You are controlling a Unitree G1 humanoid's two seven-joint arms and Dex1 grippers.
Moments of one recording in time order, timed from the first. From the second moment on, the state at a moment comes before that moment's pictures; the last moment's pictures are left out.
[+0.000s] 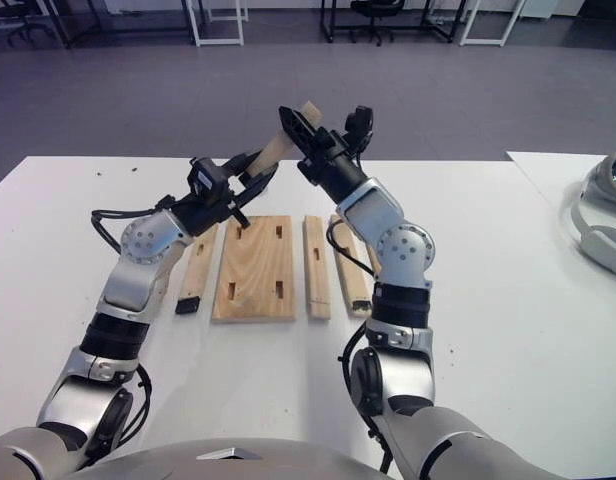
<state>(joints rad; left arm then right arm) -0.47 0.24 -0.16 0.00 -0.11 -0.09 -0.57 -0.66 0.00 -0.29 0.00 1.10 0.76 0.18</state>
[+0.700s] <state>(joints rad) -0.31 0.18 -0.04 -0.04 -0.12 0.06 -0.37 -0.30 0.01 -0.23 0.18 0.55 0.26 0.21</state>
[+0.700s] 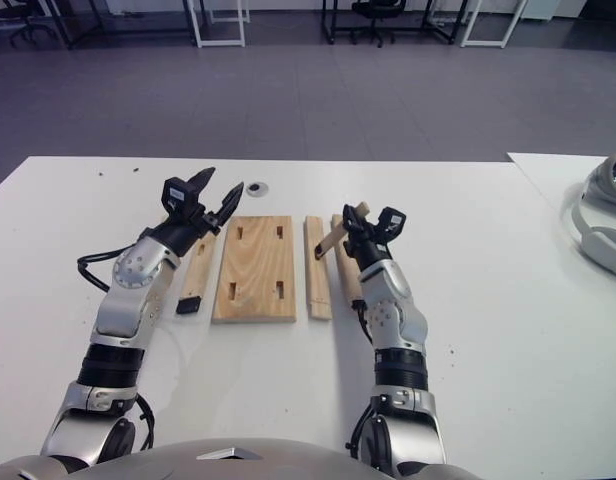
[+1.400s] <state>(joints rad) -0.24 0.21 -0.01 -0.07 -0.11 0.06 -0.37 -0.22 -0.16 0.02 0.25 0.27 0.00 0.39</state>
